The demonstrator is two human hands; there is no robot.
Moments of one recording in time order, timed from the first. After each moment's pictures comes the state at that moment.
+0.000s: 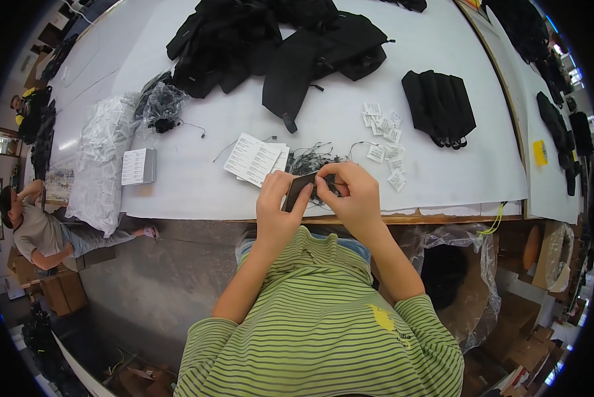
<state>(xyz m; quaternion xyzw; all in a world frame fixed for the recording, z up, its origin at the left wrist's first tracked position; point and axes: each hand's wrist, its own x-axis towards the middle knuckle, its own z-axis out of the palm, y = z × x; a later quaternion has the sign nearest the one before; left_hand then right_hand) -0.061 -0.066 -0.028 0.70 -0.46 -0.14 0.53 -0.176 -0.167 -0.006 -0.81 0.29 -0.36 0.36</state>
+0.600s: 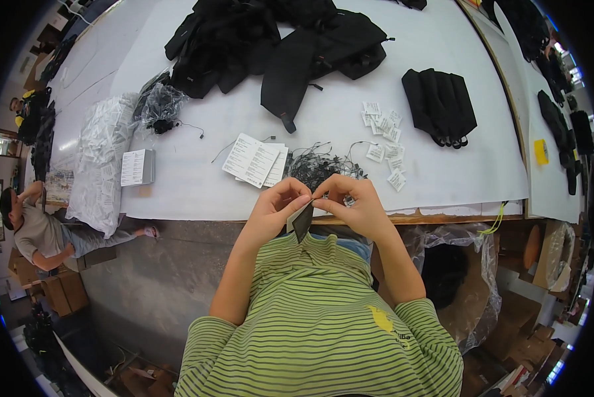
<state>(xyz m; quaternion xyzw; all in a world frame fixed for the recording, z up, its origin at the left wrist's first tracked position) -0.037 -0.058 -0.035 0.49 -0.34 -0.55 0.58 -0.196 -0.178 -0.002 -0.75 0.24 -0.16 0.59</state>
